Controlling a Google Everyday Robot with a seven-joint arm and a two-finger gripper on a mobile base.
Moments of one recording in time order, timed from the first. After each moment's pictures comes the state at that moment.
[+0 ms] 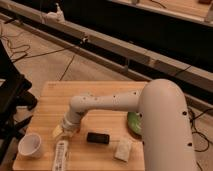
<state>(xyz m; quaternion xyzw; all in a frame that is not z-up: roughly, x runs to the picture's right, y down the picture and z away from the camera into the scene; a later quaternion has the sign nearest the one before) -0.226 0.257 0.791 -0.53 0.02 0.51 0.68</state>
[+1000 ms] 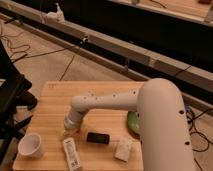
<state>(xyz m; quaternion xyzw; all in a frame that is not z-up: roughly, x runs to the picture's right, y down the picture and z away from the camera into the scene) -0.214 0.246 0.802 -0.51 0.03 0.52 0.69</state>
